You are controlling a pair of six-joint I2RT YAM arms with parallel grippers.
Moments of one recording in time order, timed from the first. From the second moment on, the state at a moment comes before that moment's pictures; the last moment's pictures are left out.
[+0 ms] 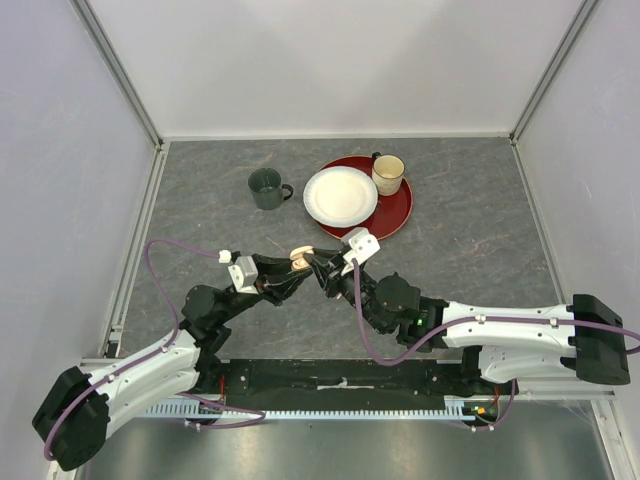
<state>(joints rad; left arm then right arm) -0.72 0.74 0.15 0.97 0.37 -0.13 1.33 1.18 0.74 0.56 0.62 0.09</state>
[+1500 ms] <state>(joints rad) -0.72 0.71 0.14 0.94 0.34 -0.16 1.34 1.16 0.73 0.54 0.60 0.01</state>
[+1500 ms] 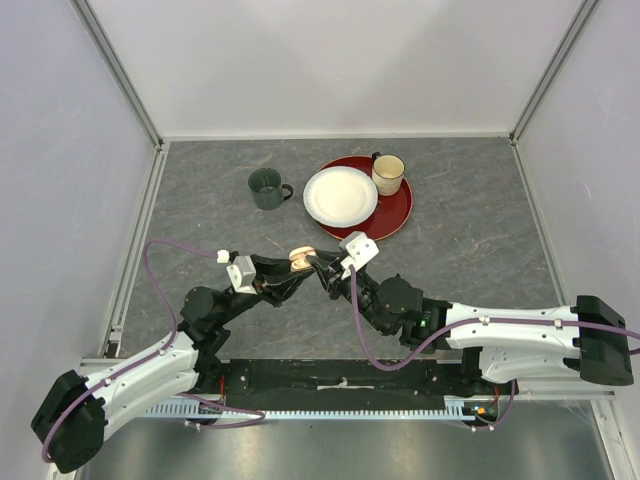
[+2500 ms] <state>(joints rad) -0.72 0.67 0.14 0.94 0.29 -0.16 1.35 1.04 0.77 0.42 0.72 0.17</state>
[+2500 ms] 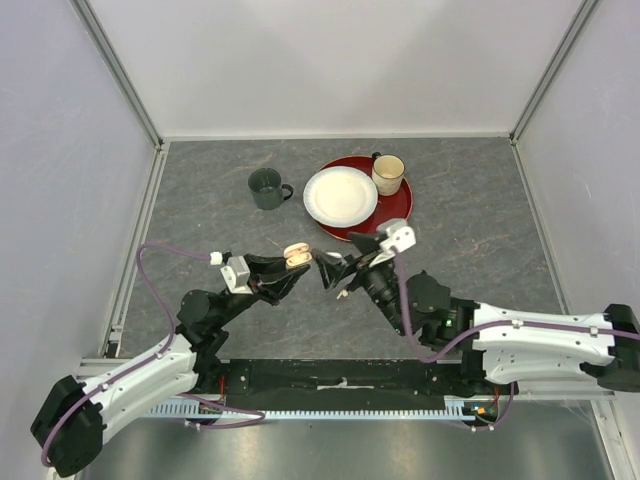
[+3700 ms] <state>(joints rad) -0.72 0.24 0.05 0.70 0.18 -0.06 0.98 1.51 0.95 -0.49 0.33 1.53</state>
